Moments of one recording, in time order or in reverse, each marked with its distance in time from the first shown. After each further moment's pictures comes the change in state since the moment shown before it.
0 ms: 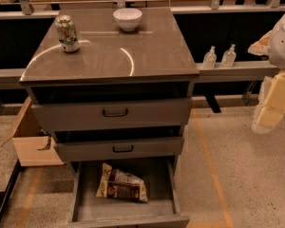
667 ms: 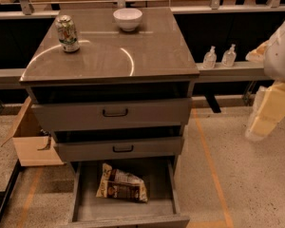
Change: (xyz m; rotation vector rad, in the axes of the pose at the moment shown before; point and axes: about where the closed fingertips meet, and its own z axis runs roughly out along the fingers) arm 0.002 0.005 0.016 0.017 -0.010 0.015
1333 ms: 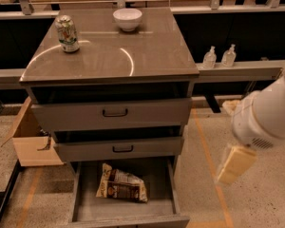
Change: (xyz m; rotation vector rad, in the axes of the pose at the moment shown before) arm 0.002 0.061 0.102 0.010 -0.056 0.024
